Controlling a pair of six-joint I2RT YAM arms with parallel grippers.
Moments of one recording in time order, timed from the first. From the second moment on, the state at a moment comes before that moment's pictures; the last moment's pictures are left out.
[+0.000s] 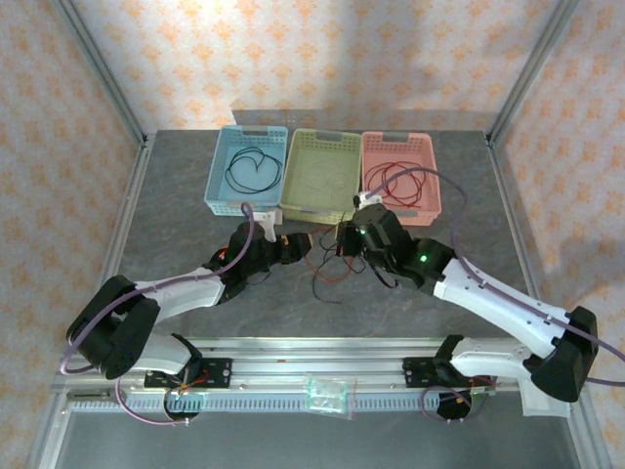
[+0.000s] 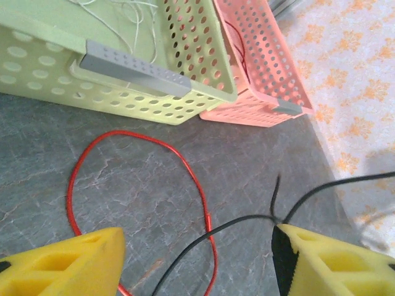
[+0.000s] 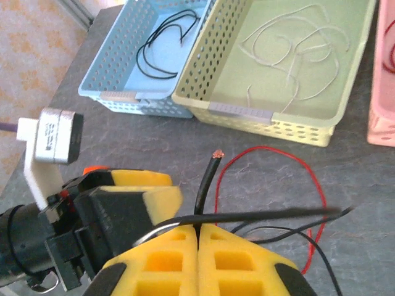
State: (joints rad) left arm -0.56 1.36 0.52 0.44 0.19 -0.75; right arm 0.87 1.14 1.02 -0.49 0.23 0.65
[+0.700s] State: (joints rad) left arm -0.56 1.27 0.68 0.37 0.46 -0.37; right arm 0.77 1.20 1.13 -0.59 0.11 0.63
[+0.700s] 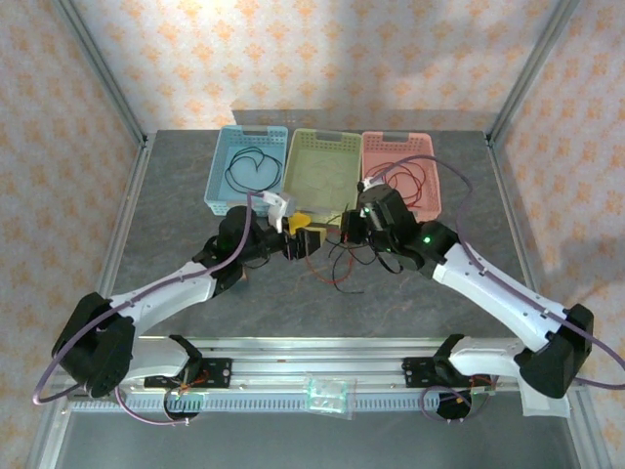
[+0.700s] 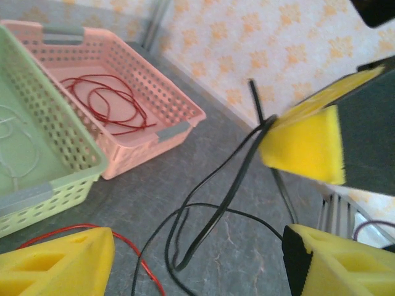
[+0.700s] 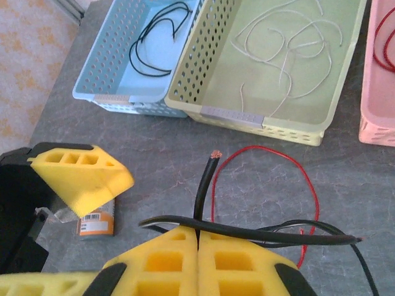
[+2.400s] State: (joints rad) left arm -0.58 1.06 0.86 0.03 0.36 -0.30; right arm 0.76 1.31 1.02 -0.55 0.17 0.63
